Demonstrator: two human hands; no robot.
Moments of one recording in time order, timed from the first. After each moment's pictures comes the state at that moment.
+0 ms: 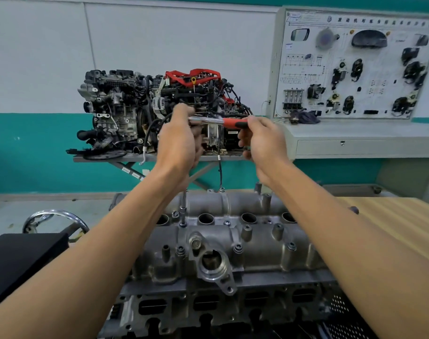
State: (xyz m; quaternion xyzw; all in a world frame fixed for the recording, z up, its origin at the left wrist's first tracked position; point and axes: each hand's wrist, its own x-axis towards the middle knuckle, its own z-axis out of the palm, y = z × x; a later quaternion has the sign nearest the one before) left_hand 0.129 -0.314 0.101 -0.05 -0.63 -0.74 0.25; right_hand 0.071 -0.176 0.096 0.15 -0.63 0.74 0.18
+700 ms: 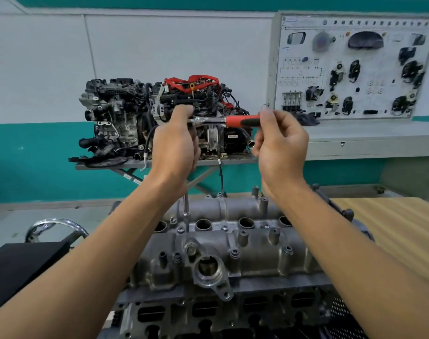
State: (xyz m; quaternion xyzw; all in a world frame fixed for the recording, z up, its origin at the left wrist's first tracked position) left_hand 0.145 -0.303 0.112 -0.08 -0.61 -0.74 0.26; right_hand 0.113 -0.165 0.100 0.20 -0.51 0.78 0.30
